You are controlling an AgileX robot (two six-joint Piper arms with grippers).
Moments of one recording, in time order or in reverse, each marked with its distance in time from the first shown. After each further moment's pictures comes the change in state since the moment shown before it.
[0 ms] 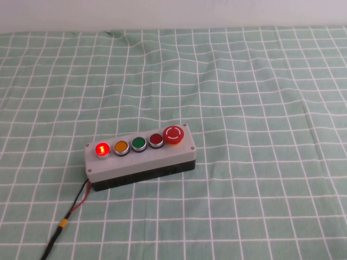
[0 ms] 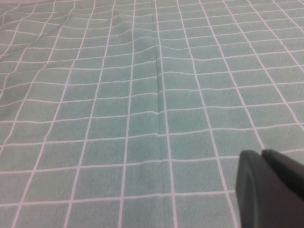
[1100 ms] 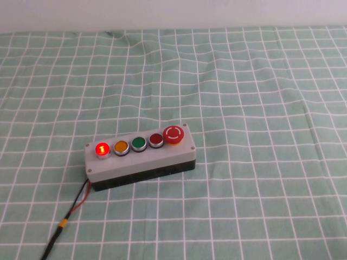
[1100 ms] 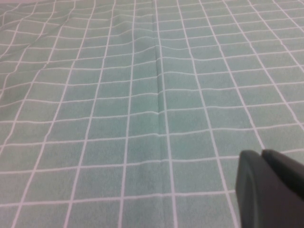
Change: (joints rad) right arm 0.000 0.000 0.000 0.000 0.000 0.000; left arm 0.000 0.076 -0.628 -0.019 -0.070 -0.003
